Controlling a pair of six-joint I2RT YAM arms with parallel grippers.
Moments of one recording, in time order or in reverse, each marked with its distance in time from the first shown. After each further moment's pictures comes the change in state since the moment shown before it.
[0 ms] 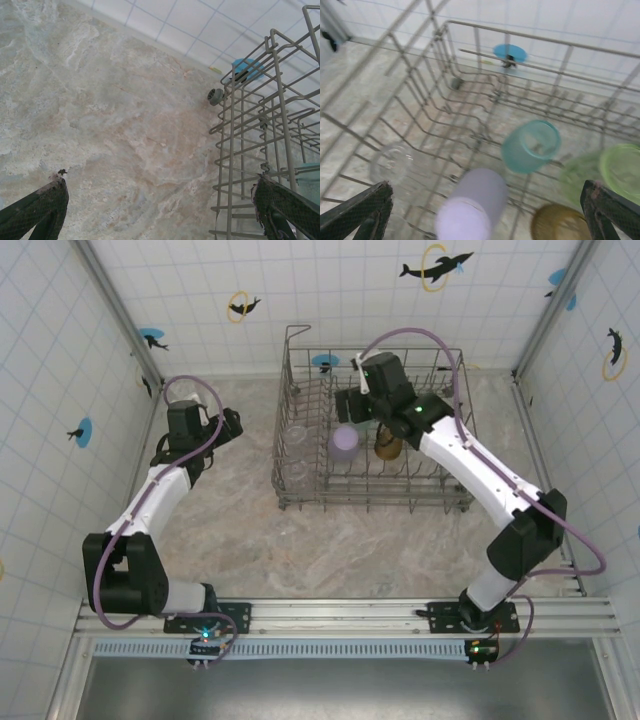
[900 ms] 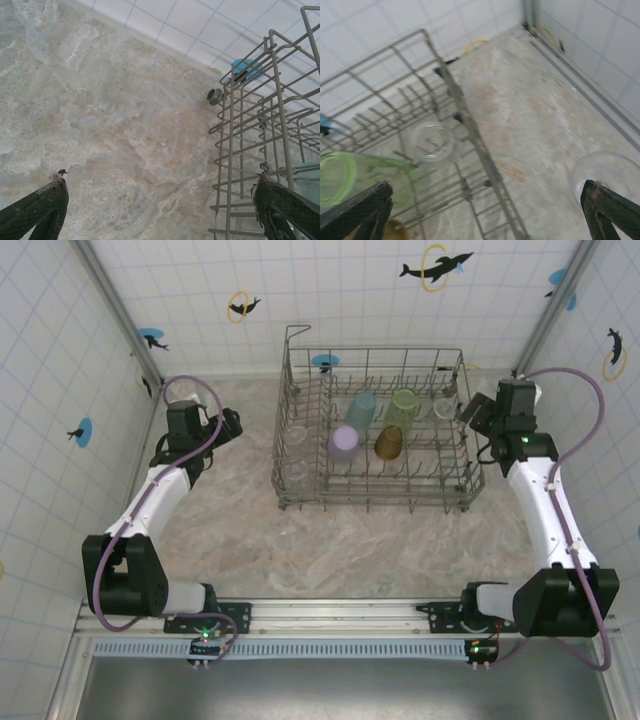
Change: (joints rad) left arm 0.000 -0.006 0.000 -0.008 0.000 0.000; right arm -0.634 -0.370 -0.451 0.034 0.018 0.283
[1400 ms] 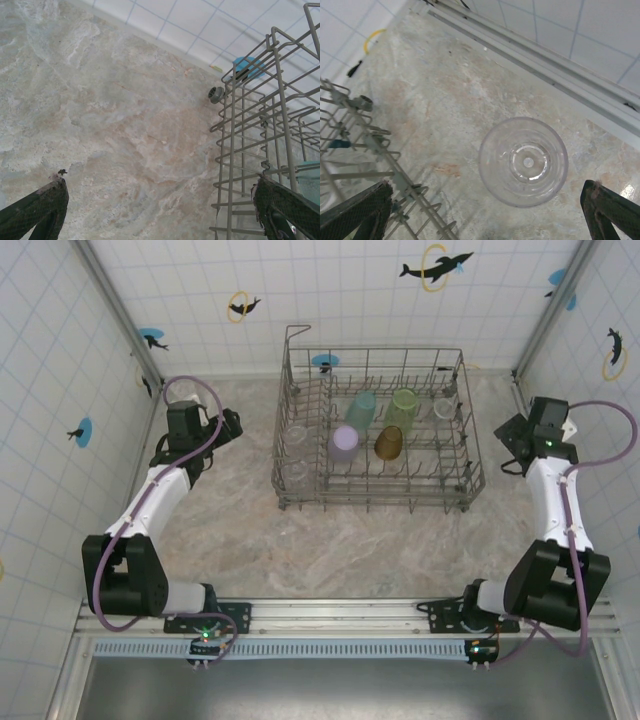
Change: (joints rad) left arm 0.000 0.000 0.000 -0.008 0.000 0.000; right arm -0.256 0.073 -0.090 -0.028 -0.080 0.158
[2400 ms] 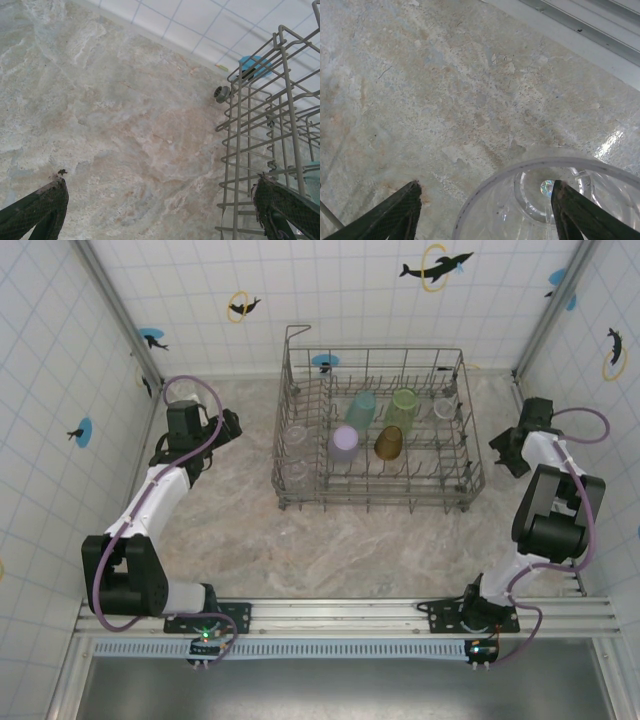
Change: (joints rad) left arm 0.000 0.000 0.008 -0.021 -0.019 0.010; right arm -0.040 0.399 0.092 0.076 -0.104 0.034
